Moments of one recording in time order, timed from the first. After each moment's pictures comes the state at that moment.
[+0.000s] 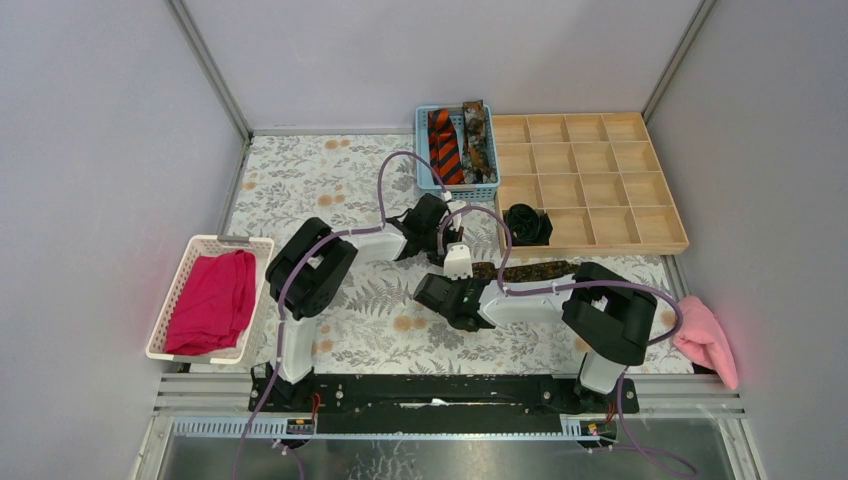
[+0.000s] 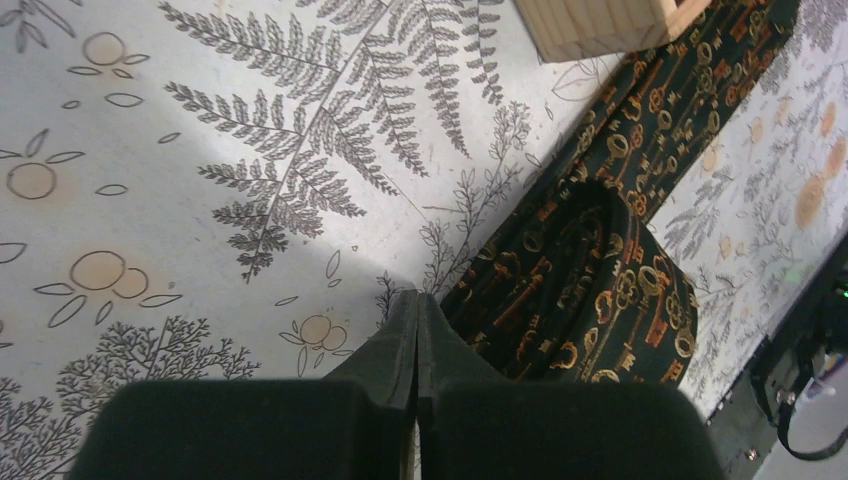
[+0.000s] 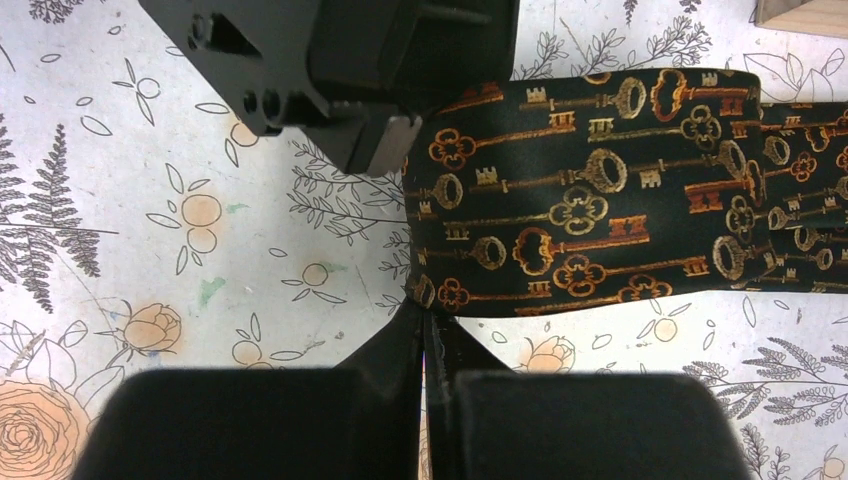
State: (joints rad) left arm -0.67 2.01 1.19 -0.03 0.45 -0.36; right arm 1.12 1.72 0.89 -0.34 0.67 0.83
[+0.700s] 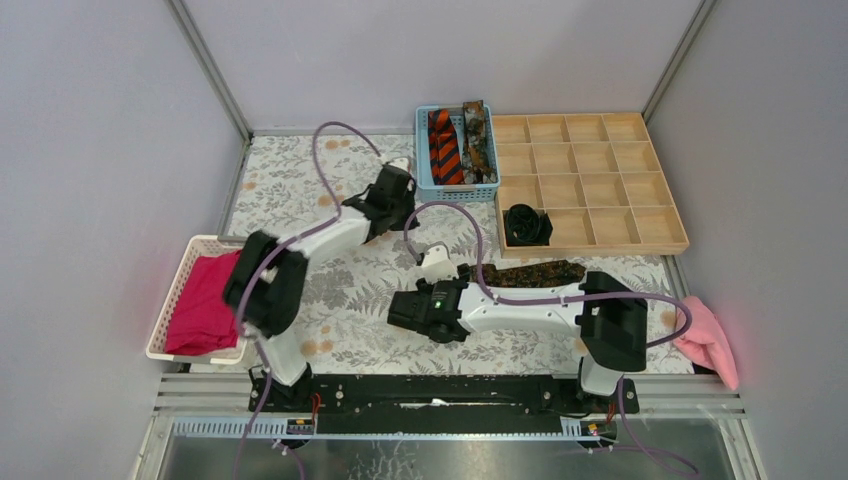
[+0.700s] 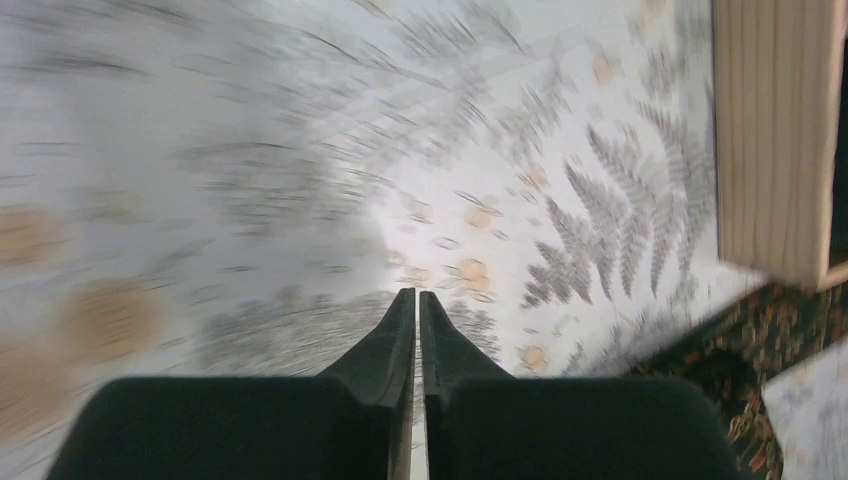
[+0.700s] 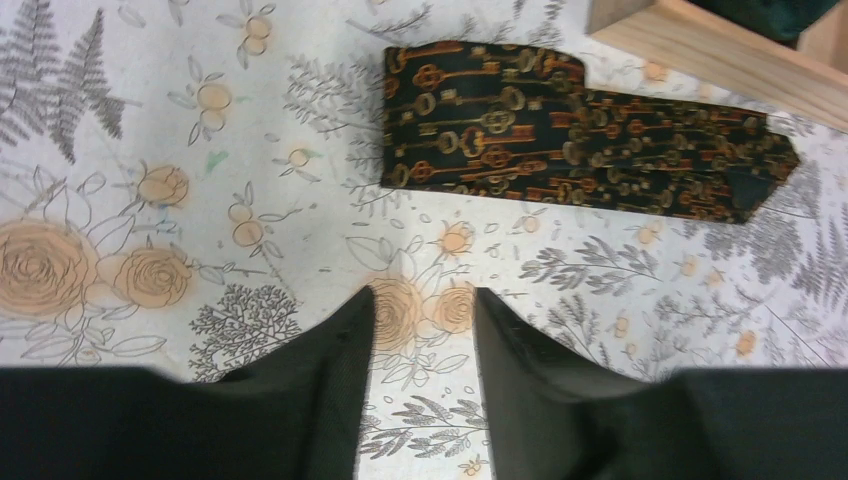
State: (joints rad) left arm -0.52 1.83 1.20 -0.18 0.01 -0.50; right arm 1.31 1.72 1.22 -0.99 0.86 0.93
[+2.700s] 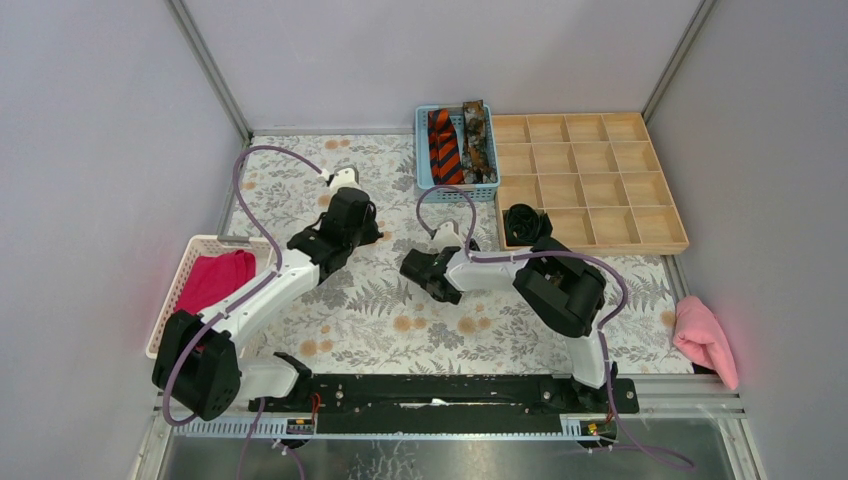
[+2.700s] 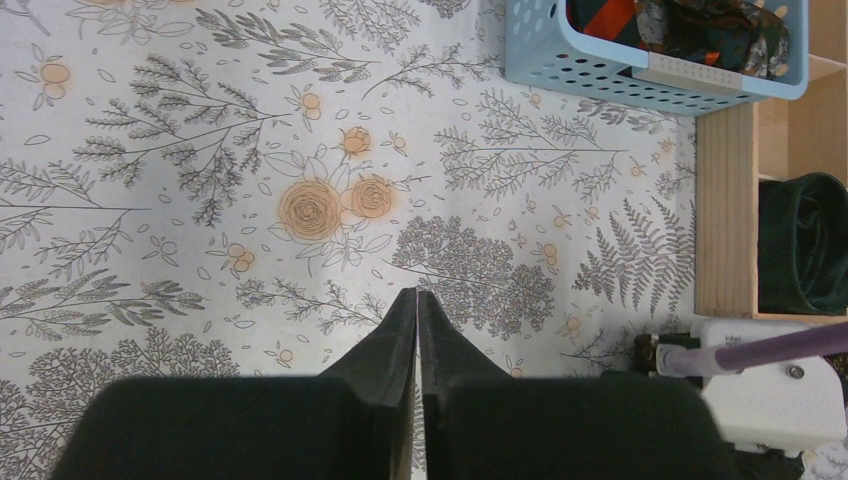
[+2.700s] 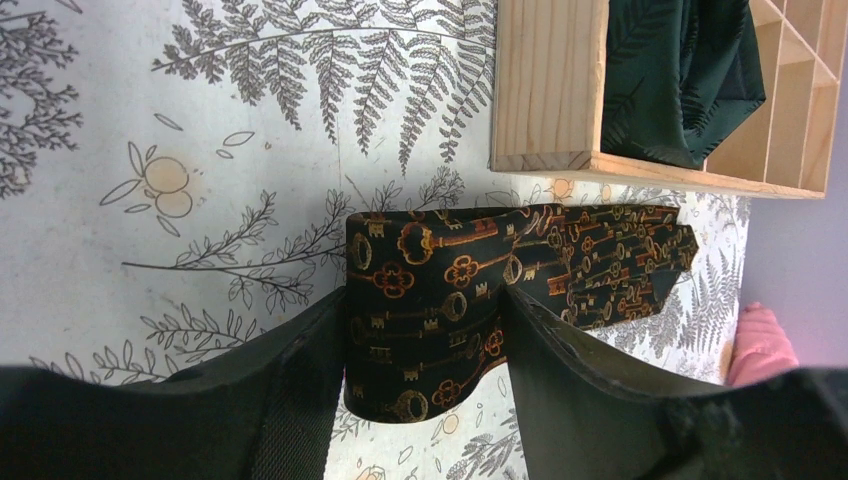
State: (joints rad) left arm -0.50 1.27 0.88 -0.25 -0.28 -0.61; right arm 1.01 2.02 1.24 -0.75 0.95 0.65
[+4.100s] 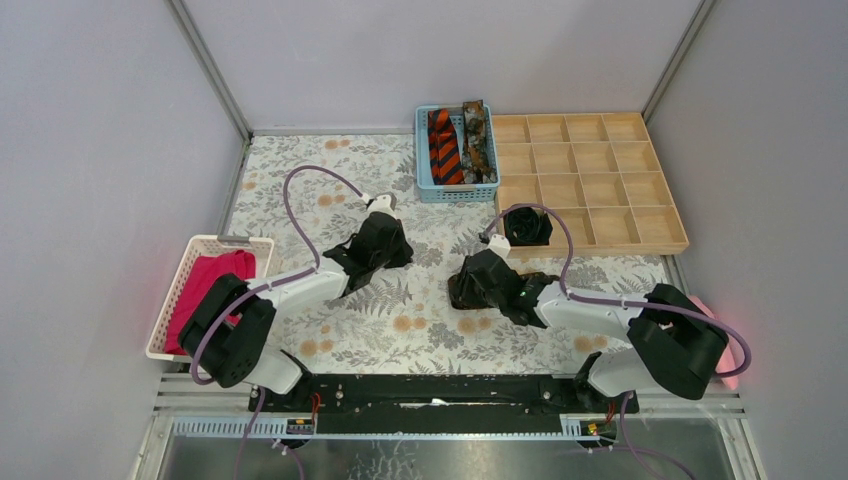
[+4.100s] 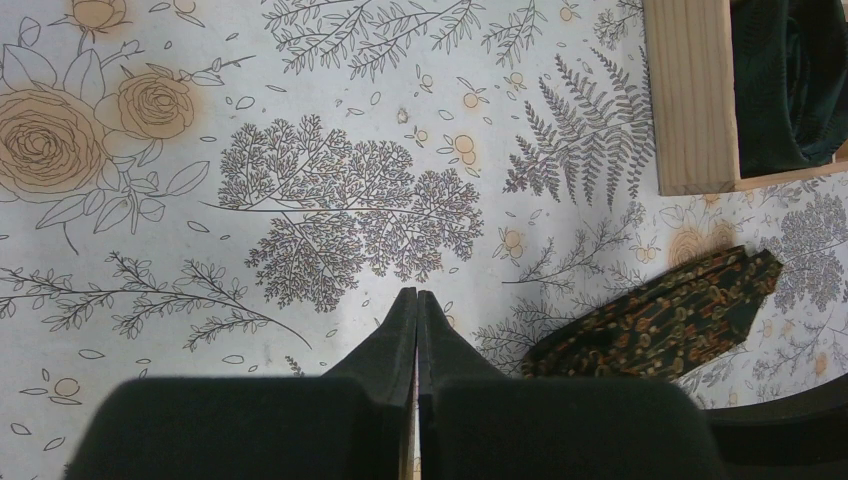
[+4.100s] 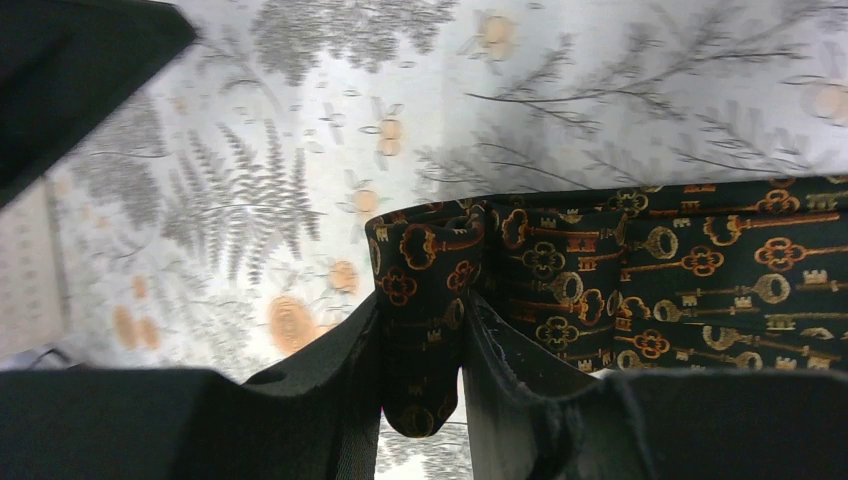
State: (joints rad) left arm -0.63 1.46 0.73 0.08 -0.12 -0.67; right arm 0.89 1.39 0.60 0.04 0.17 0.93
